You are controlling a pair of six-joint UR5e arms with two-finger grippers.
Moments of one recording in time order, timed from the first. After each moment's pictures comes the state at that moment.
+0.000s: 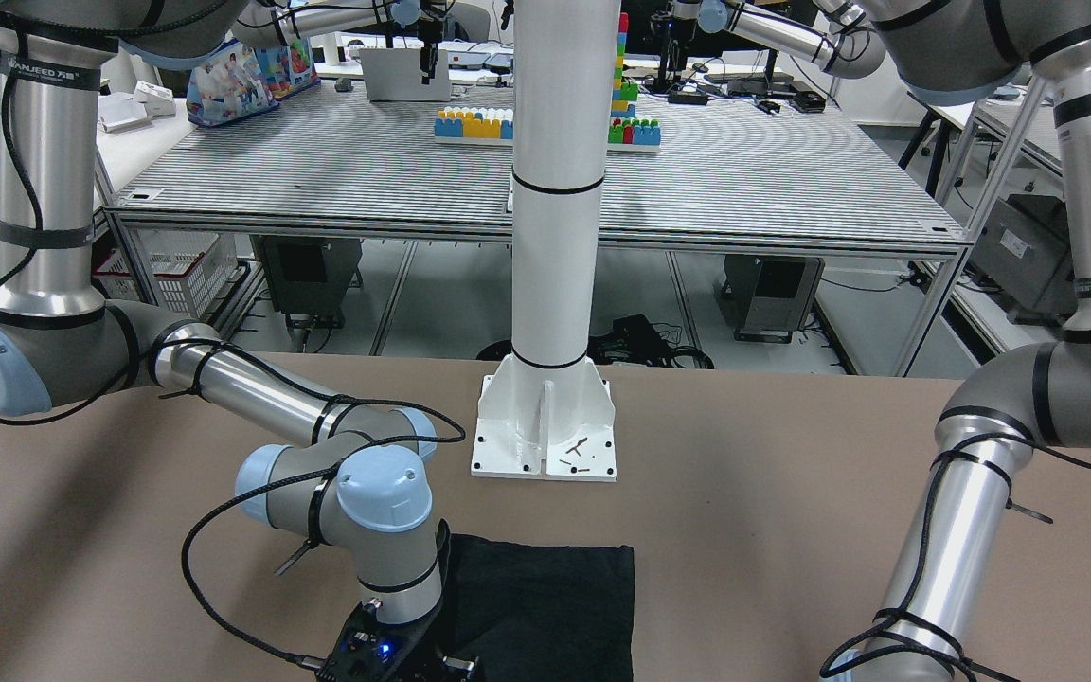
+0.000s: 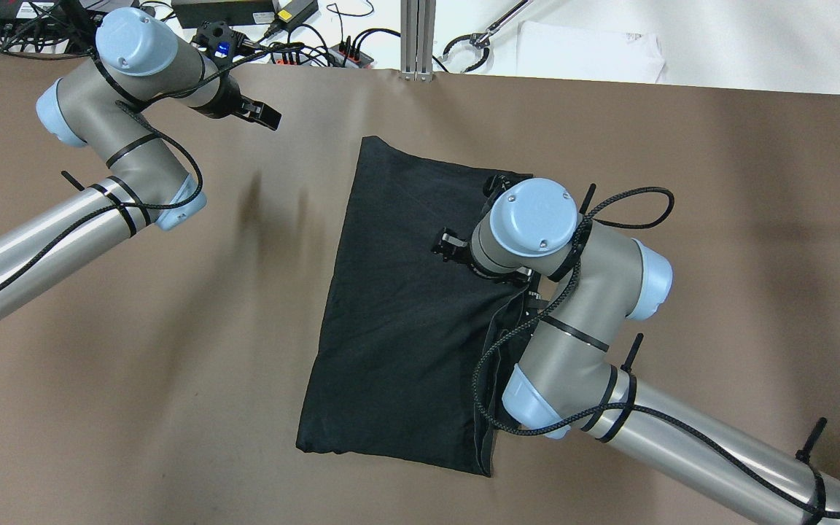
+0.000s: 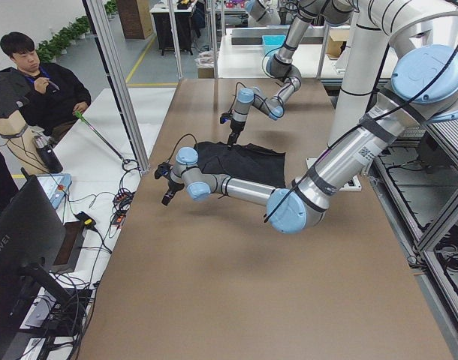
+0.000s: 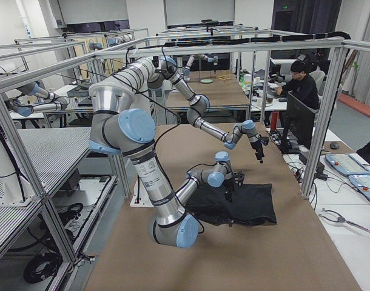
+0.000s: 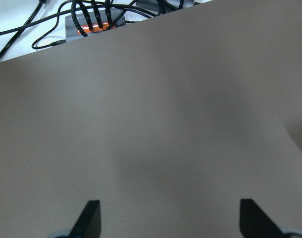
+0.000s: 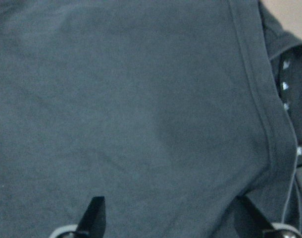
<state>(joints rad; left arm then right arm) -0.99 -2.41 -0.94 -2.34 -1.95 -0.66 0.63 -0.89 1.59 -1.38 1.79 1.53</state>
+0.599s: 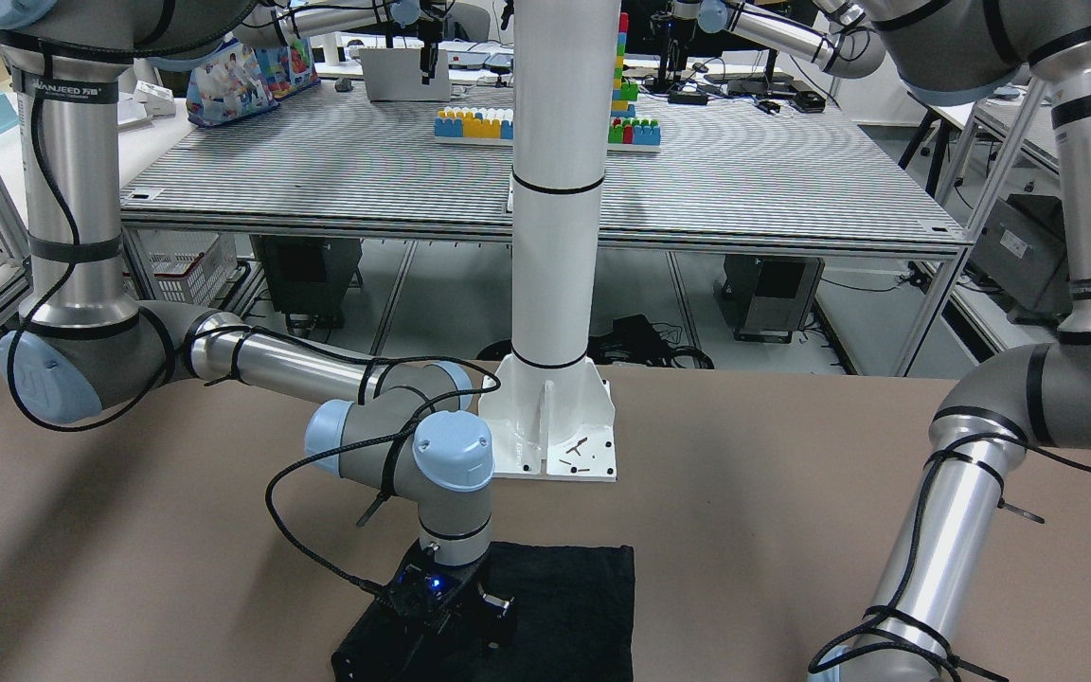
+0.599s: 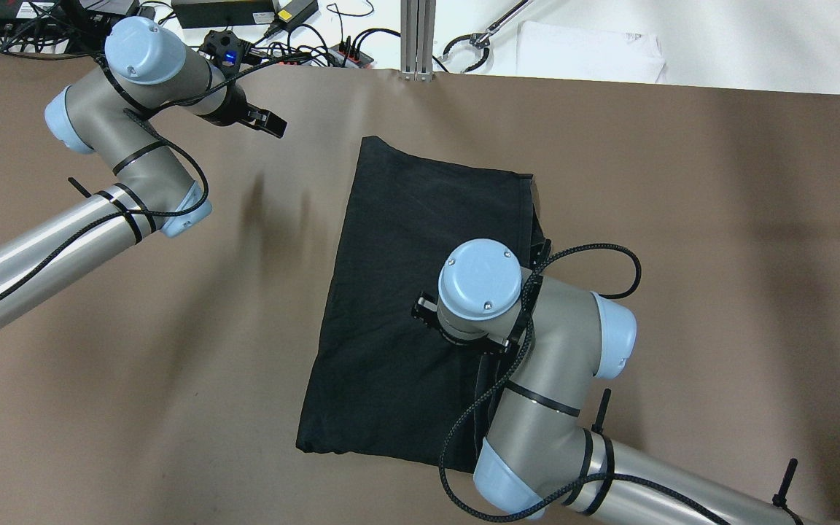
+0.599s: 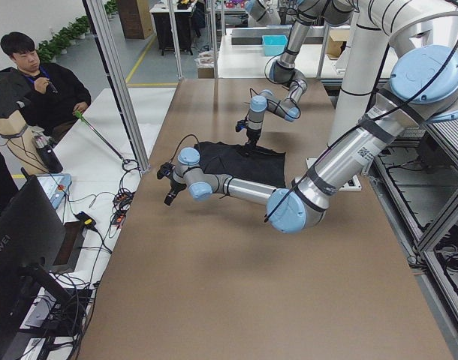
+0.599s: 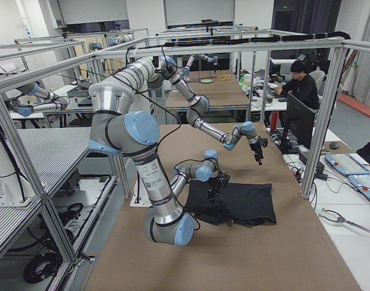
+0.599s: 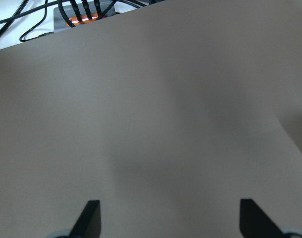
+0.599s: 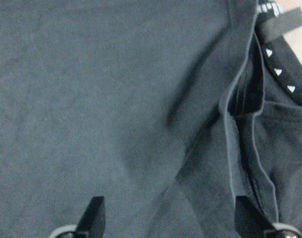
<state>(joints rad) -0.98 -2.41 -0.94 -2.34 -1.95 -0.66 0.50 -0.89 1.68 -1.62 1.78 1.66</state>
